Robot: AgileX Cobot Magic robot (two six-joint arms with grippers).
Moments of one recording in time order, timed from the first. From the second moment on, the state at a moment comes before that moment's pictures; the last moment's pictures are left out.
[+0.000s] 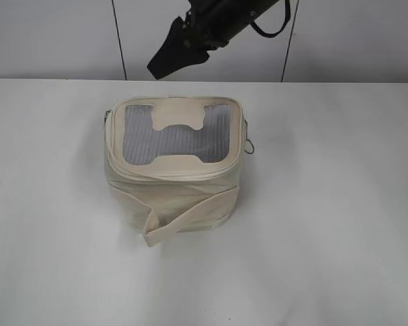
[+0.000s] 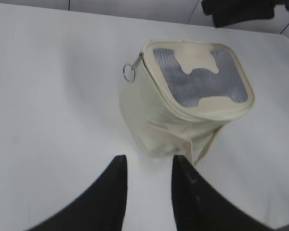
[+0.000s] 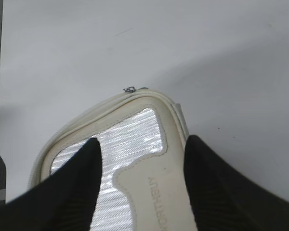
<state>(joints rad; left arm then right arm) -0.04 0.46 -0.54 -0.59 0.80 0.29 0.45 2.20 -2.02 0.84 1.10 -1.00</state>
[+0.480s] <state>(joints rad) -0.04 0.91 -0.56 -0.87 0.67 0.71 0.46 2.45 -2.29 0.86 1.12 -0.94</state>
